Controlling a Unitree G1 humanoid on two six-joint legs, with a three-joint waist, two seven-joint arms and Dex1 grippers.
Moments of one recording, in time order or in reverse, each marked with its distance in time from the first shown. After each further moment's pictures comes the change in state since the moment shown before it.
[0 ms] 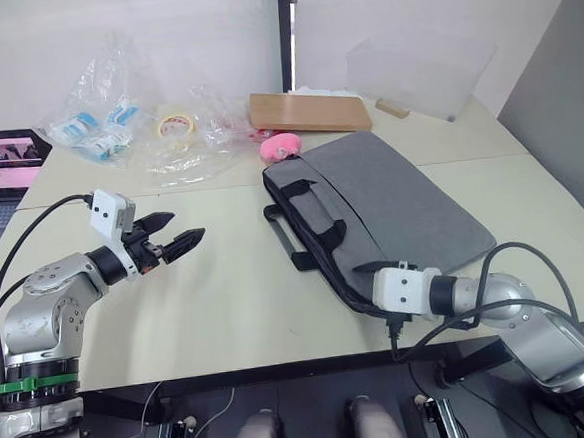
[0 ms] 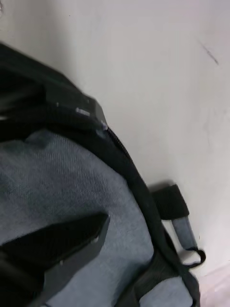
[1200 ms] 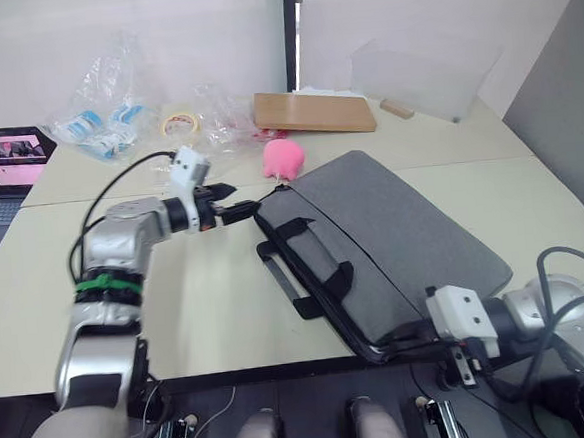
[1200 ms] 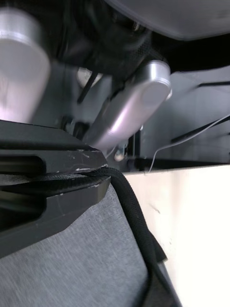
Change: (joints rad) left arm -0.556 -0.220 -0.302 0.625 0.225 -0.094 -0.113; right arm 0.134 -0.112 -0.188 -0.093 0.477 0.064 0.415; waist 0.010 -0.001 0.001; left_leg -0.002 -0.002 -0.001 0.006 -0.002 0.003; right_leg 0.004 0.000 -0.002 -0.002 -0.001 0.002
